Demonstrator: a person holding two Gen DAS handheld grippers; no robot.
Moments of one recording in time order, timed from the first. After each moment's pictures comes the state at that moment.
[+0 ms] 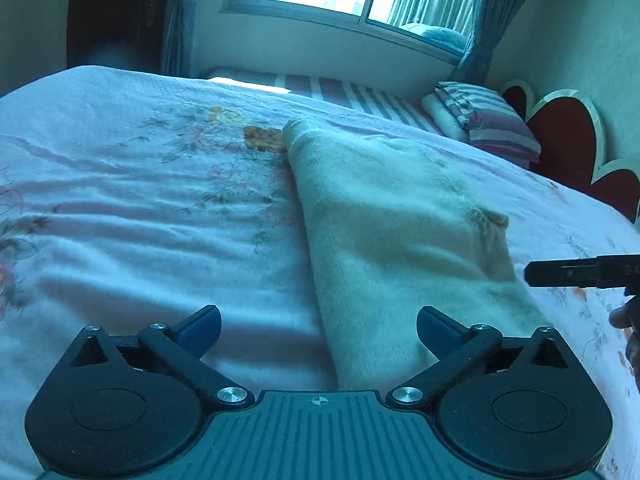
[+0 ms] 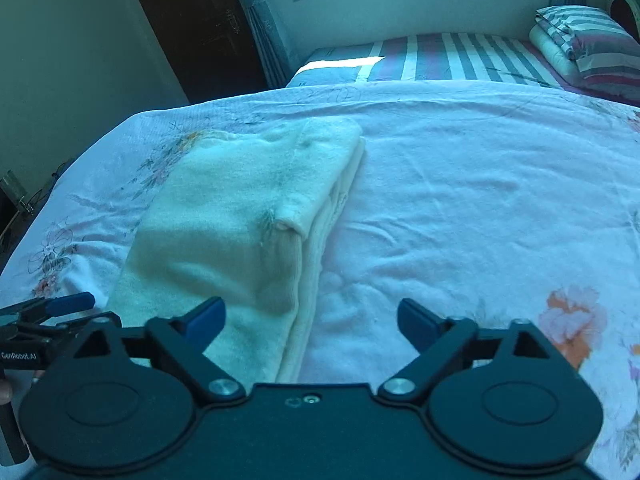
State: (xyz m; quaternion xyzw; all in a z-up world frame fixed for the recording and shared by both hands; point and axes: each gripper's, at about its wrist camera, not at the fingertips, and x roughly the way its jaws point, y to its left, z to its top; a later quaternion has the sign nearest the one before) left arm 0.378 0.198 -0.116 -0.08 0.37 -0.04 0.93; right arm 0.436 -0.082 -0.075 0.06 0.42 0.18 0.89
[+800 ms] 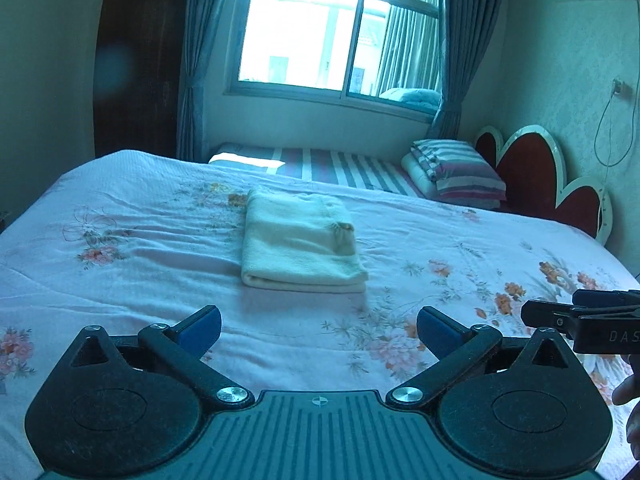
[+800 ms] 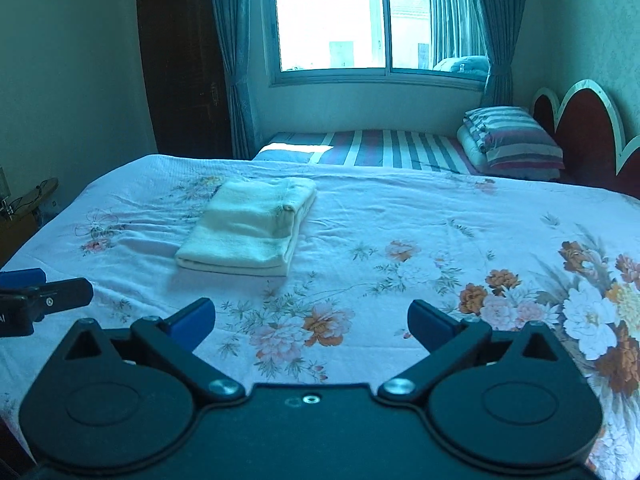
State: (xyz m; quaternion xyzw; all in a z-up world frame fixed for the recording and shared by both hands) left arm 0.087 0.102 0.022 -0.06 0.25 -0.02 0.97; right arm 0.127 -0.126 0.042 -0.01 0.28 0.09 0.95
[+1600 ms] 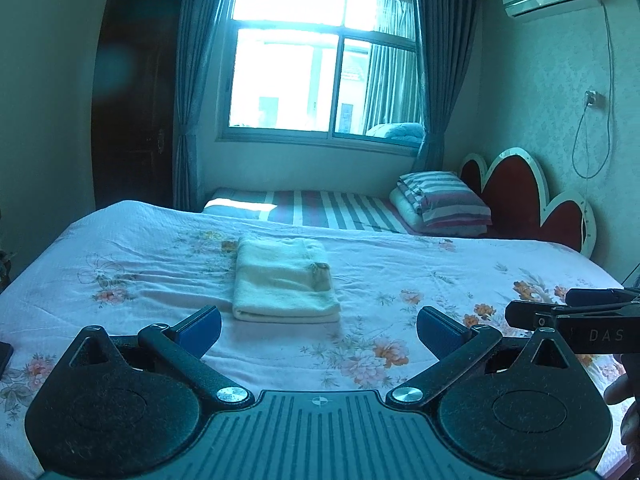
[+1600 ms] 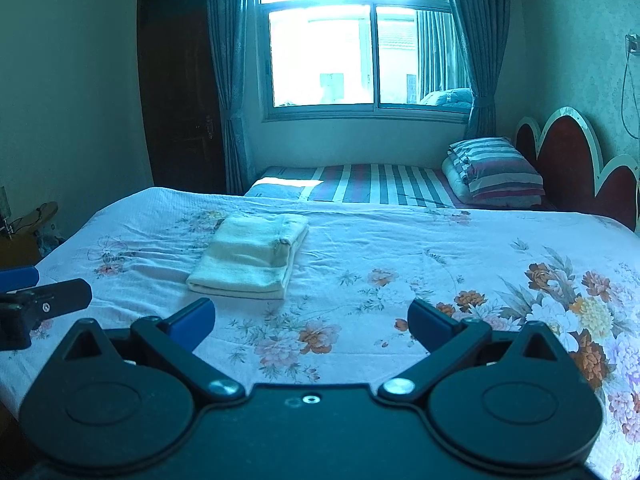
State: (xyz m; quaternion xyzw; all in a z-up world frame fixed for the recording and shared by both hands) left arm 0.025 0.069 0.068 -0.03 0.20 -0.02 0.98; right arm 0.072 -0.132 0.074 0.00 0.24 0.08 0.97
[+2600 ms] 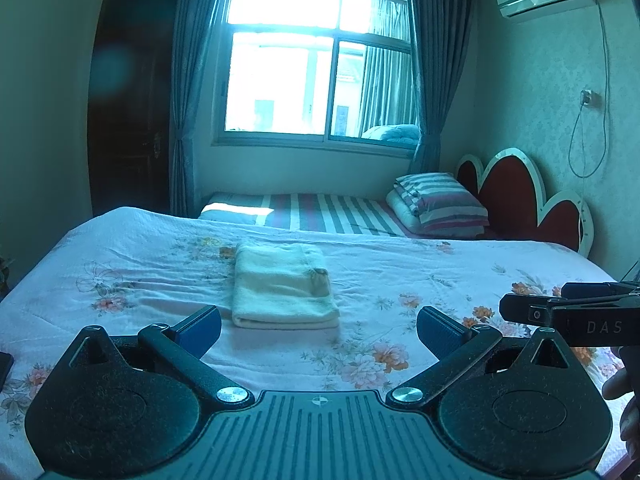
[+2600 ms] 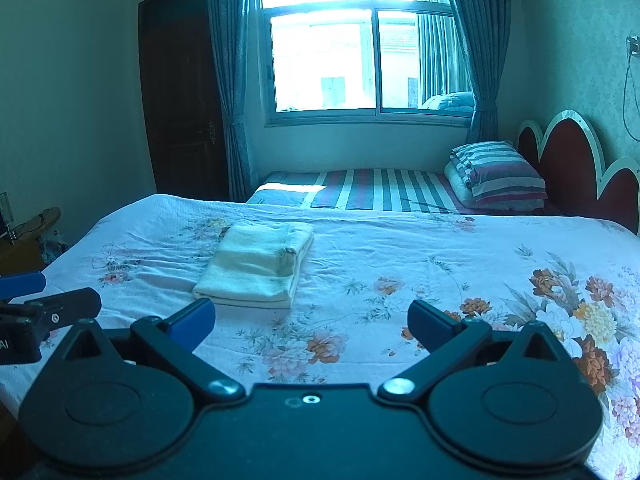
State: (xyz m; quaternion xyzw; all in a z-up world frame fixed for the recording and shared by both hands) left arm 0.025 0.068 0.076 -0.03 0.19 -0.03 0.98; right arm 0.069 -0.123 0.084 0.00 0.23 0.08 0.97
